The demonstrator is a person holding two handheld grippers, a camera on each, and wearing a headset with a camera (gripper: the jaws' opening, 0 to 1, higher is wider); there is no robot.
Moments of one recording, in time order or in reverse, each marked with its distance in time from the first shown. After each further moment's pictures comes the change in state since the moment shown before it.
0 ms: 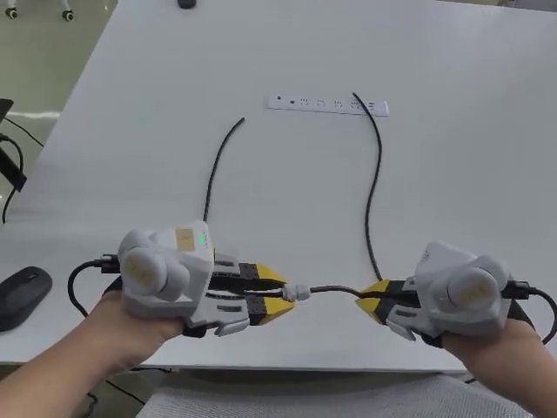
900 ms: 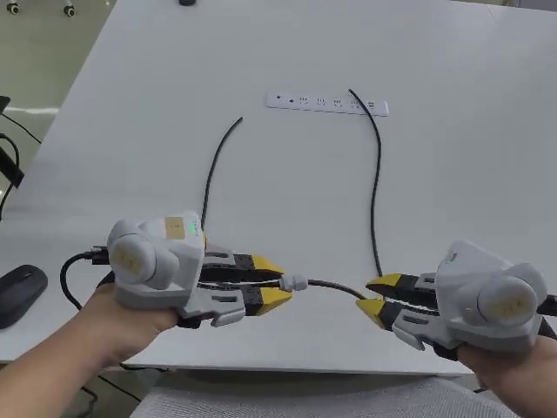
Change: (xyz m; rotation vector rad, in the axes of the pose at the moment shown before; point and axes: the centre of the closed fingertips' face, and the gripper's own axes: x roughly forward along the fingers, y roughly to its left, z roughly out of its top) left arm -0.001 0.009 0.010 -0.035 -0.039 0.011; right arm -0.033 0.017 0.040 -0.001 -0.095 -0.040
